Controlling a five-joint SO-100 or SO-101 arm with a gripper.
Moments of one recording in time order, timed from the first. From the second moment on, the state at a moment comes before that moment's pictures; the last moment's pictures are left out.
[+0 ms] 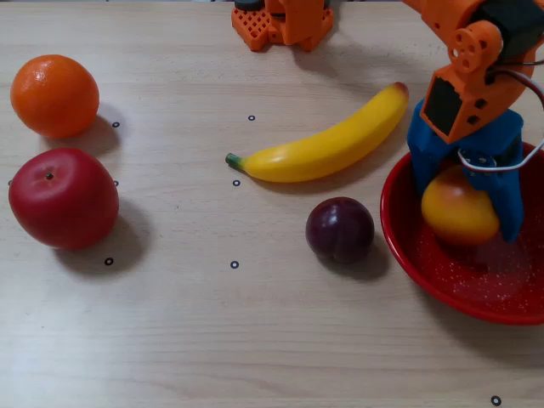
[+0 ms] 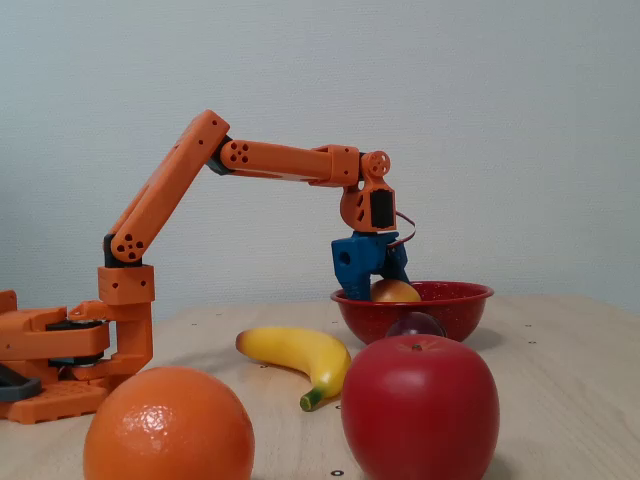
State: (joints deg) arm -29.4 53.0 50.9 84.9 -13.1
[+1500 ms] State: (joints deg) arm -4.2 154.7 110.0 80.2 -8.2
